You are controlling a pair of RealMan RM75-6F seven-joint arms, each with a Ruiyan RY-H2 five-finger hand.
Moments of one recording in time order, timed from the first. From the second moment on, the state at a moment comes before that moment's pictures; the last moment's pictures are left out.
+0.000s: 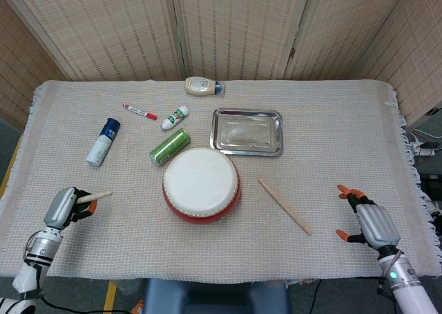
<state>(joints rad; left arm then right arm) -0.34 -1.36 -0.10 -1.28 1.48 1.22 -0.57 0.21 -1.11 0.06 -1.81 -1.31 1.12 -0.08</state>
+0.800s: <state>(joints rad) -0.33 -1.29 -0.07 -1.41 1.50 1.29 -0.33 0.37 -1.54 0.08 -1.50 -1.16 1.07 -0.36</state>
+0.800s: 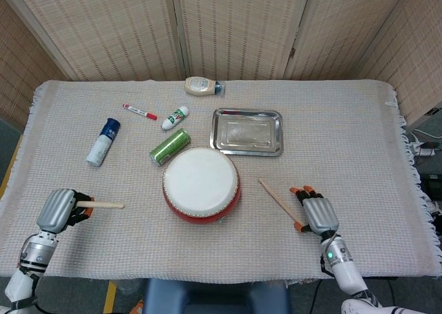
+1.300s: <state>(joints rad) -0.33 -1.29 -0.06 -1.40 1.50 1.28 -0.34 0.39 -1.53 0.14 -1.42 -1.09 1.08 -0.38</state>
